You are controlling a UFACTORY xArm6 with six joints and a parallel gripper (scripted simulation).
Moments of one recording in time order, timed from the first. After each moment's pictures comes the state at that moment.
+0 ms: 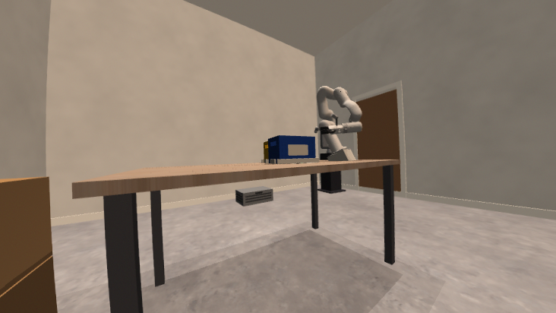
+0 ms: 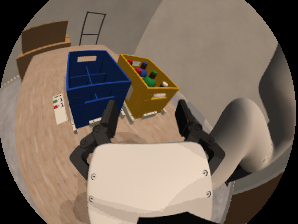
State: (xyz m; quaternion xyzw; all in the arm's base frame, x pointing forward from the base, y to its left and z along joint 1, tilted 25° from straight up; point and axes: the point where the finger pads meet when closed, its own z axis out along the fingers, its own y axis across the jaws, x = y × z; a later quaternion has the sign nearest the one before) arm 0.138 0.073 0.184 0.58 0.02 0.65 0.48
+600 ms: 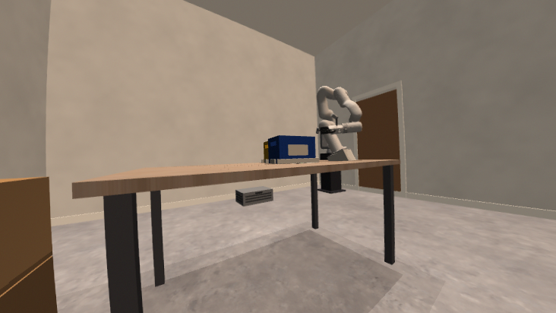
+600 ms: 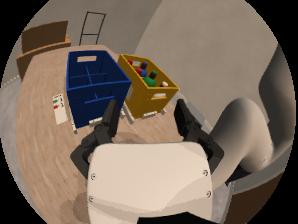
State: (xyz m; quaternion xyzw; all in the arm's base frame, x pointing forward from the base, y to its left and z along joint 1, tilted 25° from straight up) arm 0.138 0.074 0.184 0.58 0.02 0.65 0.48
